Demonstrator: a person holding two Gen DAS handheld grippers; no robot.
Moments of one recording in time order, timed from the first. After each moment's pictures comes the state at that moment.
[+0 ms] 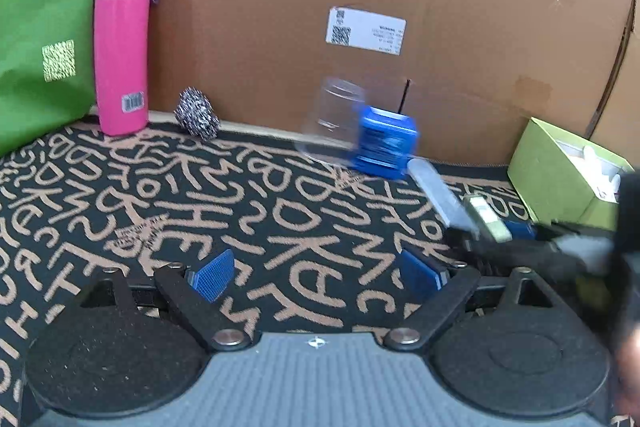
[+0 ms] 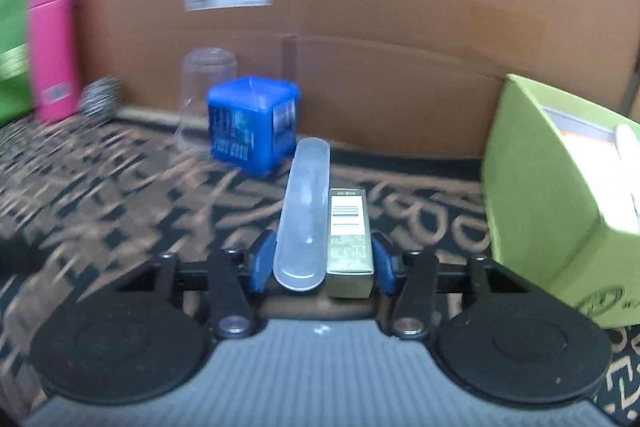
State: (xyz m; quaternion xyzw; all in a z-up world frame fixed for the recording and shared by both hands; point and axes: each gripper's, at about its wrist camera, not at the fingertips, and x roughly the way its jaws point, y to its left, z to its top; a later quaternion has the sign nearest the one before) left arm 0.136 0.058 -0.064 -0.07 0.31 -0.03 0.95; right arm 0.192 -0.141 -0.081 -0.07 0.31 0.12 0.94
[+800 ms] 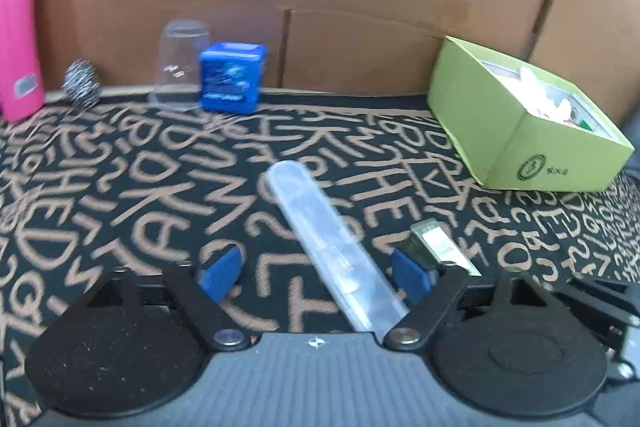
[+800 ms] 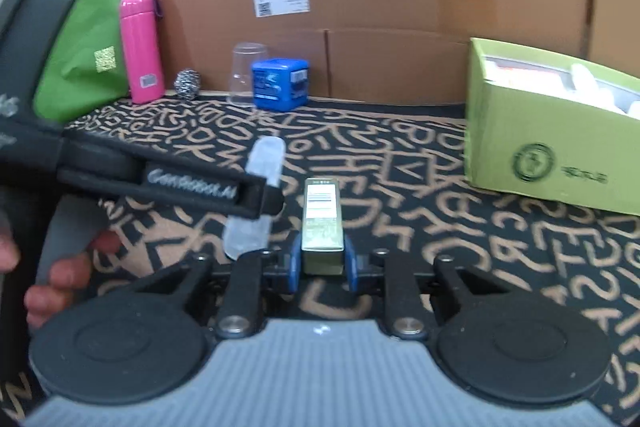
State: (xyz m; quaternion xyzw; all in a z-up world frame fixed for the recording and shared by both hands) left arm 0.142 -0.026 -0.081 -0.03 0.36 -0.12 0.93; right arm 0.075 -0.193 -0.065 -0.02 0.31 0.17 0.94
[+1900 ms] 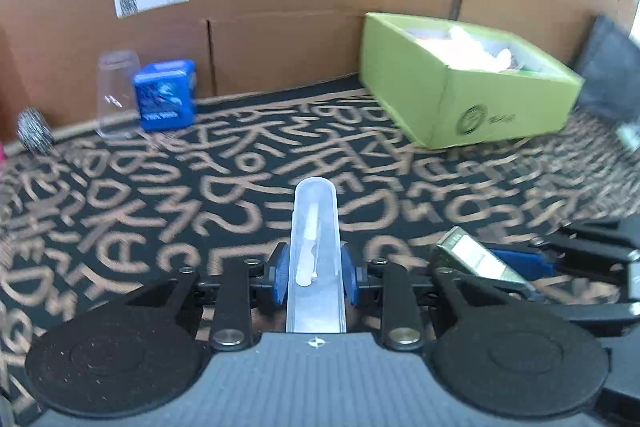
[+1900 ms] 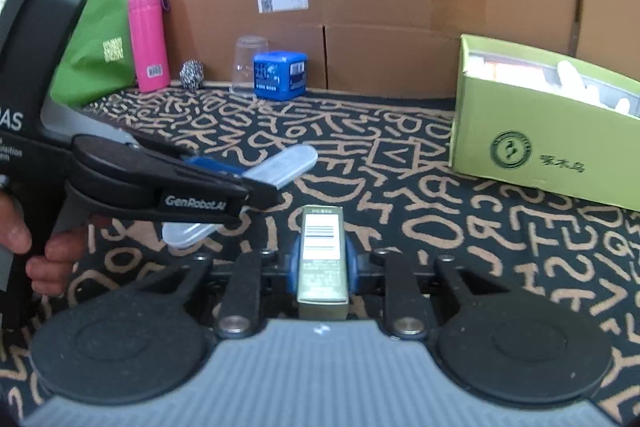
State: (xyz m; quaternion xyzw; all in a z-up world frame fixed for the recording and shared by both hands) left arm 0.122 -0.036 -0.073 0.02 0.35 -0.20 0.91; right arm 0.056 -0.208 -0.063 -0.03 0.31 0.18 0.93
